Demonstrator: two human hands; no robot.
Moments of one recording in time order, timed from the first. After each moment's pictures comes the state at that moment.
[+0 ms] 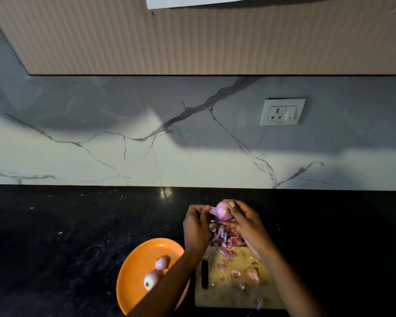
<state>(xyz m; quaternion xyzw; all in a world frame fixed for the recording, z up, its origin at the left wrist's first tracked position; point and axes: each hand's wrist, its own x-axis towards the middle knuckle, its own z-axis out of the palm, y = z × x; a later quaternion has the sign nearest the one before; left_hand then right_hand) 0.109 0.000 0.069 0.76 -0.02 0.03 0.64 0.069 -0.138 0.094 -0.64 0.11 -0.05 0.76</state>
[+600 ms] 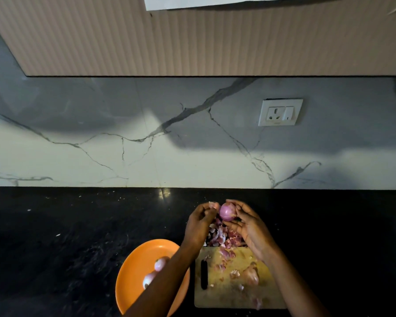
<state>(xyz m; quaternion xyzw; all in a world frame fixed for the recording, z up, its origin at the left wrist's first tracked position) 0.118 0.001 0.079 0.68 -0.04 -0.16 0.71 0.067 -0.149 0.091 -0.56 0.14 -0.02 0.82</state>
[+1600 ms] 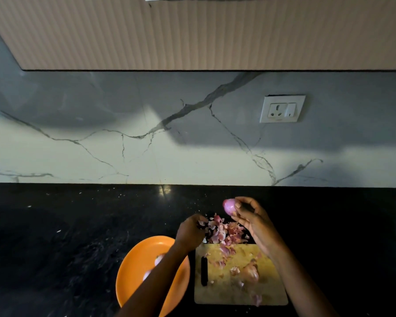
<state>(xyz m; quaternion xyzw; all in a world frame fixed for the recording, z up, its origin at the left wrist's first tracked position) 0.136 0.030 0.043 0.88 -0.11 -0.19 0.41 0.069 -0.163 0.088 -0.57 0.15 -0.05 0.80</state>
